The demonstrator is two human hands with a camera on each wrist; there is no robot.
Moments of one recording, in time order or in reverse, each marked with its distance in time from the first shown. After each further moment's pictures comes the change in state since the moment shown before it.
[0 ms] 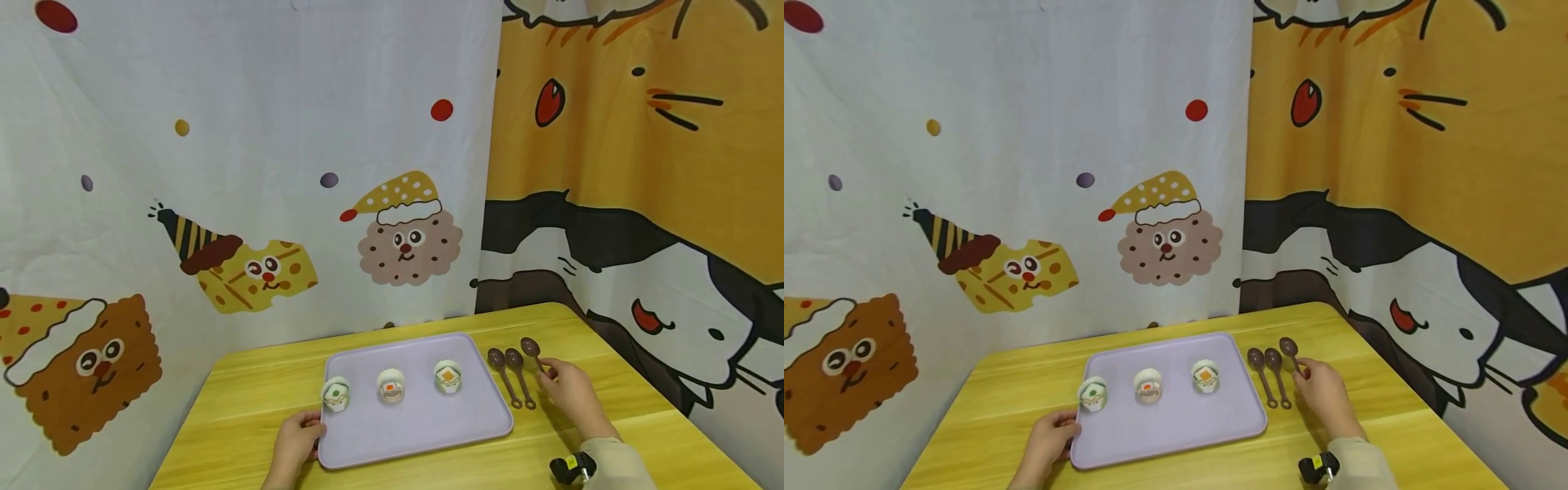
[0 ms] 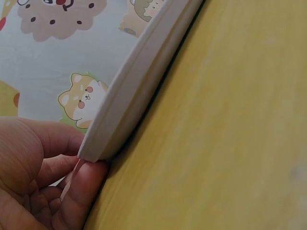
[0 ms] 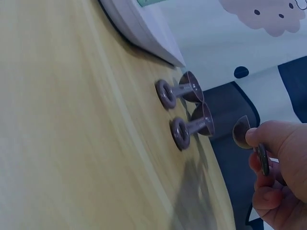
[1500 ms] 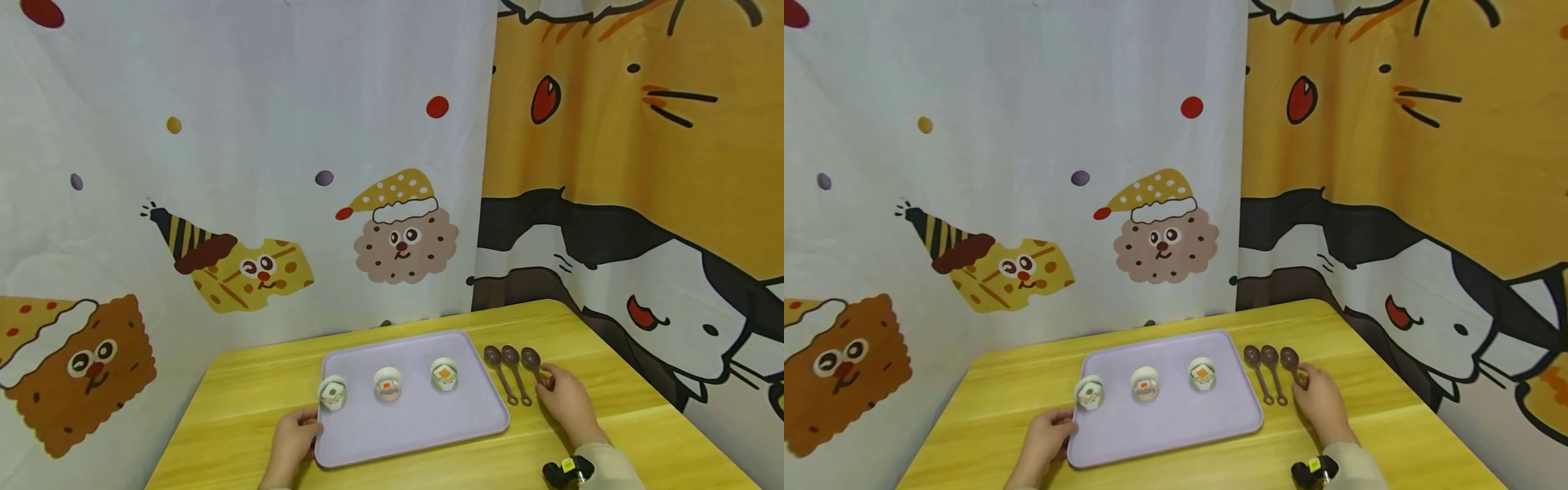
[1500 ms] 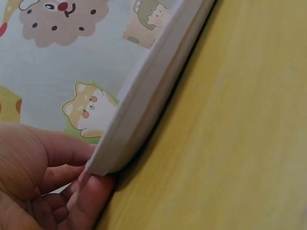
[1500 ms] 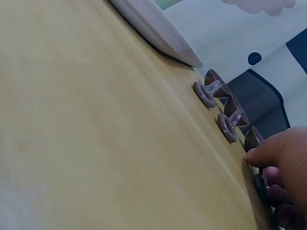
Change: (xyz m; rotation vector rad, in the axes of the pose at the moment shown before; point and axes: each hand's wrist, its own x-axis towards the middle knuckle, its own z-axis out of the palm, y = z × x) left_hand 0.000 0.006 -0.001 0.019 -0.007 -0.012; right_hand -0.009 0.025 0.026 0.002 0.005 0.094
